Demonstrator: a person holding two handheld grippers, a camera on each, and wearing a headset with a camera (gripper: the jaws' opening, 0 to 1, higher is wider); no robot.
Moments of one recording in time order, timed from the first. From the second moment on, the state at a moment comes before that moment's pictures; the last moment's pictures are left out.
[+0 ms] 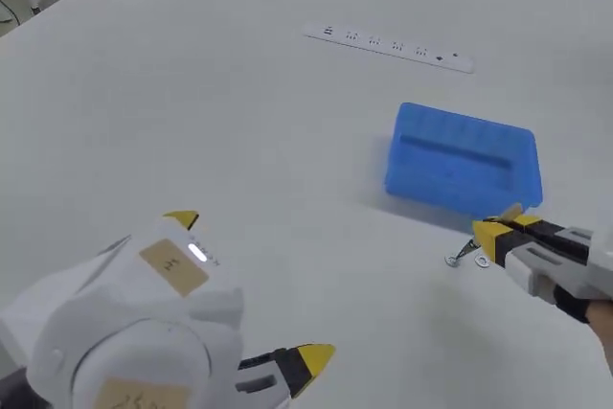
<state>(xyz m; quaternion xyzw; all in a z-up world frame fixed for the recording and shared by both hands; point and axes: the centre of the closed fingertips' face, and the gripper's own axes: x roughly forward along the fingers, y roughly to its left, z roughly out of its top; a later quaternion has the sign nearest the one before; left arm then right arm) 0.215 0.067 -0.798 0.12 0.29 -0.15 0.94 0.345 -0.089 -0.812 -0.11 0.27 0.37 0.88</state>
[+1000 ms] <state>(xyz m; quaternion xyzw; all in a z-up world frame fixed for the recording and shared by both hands) 0.214 0.064 -0.800 0.13 0.30 -0.16 0.93 0.350 -0.088 -0.805 -0.12 0.27 0.37 0.88</state>
